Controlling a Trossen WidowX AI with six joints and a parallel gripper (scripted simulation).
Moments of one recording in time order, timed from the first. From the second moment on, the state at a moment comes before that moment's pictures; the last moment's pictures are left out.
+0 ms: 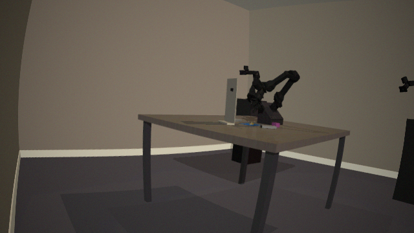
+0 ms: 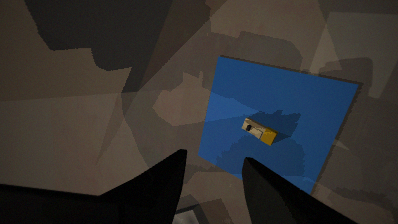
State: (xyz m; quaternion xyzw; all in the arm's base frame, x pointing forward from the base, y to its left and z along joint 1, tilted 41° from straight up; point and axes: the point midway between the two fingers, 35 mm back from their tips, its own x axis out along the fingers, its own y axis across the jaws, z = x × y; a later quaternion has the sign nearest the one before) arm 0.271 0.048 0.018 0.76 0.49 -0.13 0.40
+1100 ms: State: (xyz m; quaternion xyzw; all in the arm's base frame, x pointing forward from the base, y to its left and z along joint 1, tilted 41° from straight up) arm 0.275 0.015 0.056 0.76 0.49 -0.13 0.40
